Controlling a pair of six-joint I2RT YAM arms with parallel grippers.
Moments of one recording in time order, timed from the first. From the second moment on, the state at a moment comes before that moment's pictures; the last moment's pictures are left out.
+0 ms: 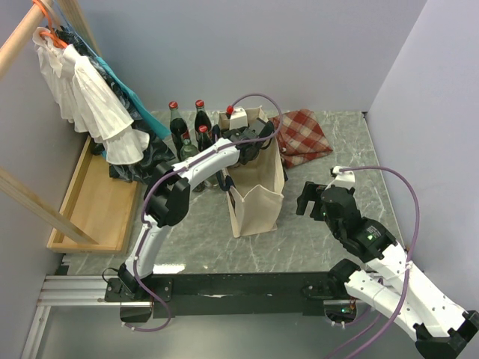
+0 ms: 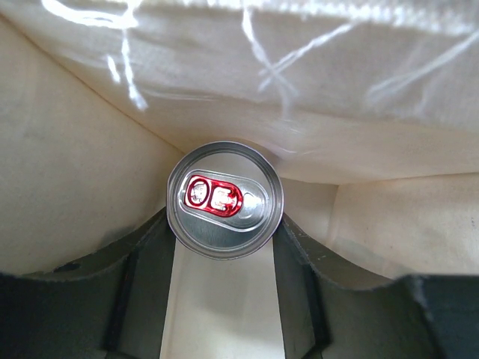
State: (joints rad) left arm -0.76 2.24 2.03 -0.75 -0.80 -0.88; right arm 0.63 0.64 0.71 -0.69 0.46 0.54
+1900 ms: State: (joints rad) left arm -0.79 2.09 2.00 -0.63 -0.68 -0.55; right arm 0.63 0.66 0.71 -0.69 0.48 0.54
